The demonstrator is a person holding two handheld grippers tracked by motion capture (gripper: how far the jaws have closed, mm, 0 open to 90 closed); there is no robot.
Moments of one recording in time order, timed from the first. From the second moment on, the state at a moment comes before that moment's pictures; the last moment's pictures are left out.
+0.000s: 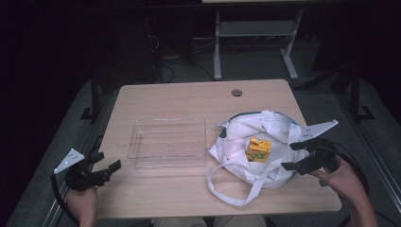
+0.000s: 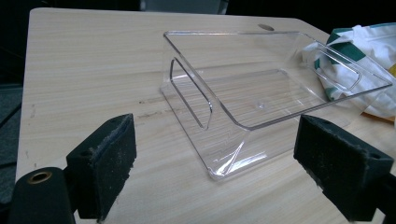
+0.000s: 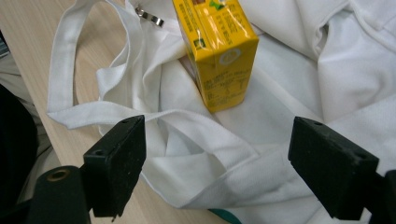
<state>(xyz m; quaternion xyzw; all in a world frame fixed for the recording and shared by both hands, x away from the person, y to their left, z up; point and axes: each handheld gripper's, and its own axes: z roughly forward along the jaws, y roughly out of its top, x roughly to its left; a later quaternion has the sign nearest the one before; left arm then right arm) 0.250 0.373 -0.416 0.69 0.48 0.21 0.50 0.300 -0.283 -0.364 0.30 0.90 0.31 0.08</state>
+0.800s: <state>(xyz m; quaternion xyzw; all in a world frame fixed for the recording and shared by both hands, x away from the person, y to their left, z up) 0.250 0.374 -0.417 0.68 0.49 0.20 0.51 0.333 -0.234 -0.338 0.23 0.93 0.26 0.08</state>
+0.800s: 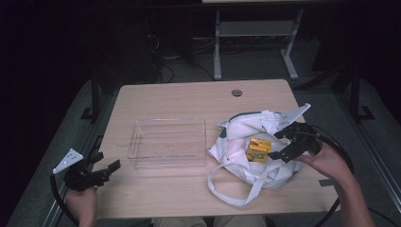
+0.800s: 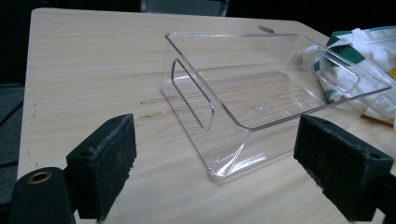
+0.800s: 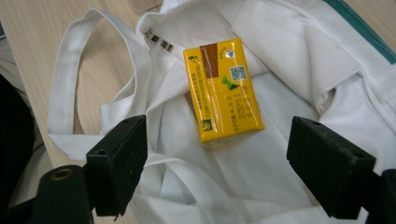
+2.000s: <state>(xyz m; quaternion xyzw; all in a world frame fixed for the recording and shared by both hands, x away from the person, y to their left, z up) 0.249 0.376 -0.417 0.68 0.49 0.21 0.51 0.364 -0.187 -0.361 0.19 0.96 0.17 0.06</state>
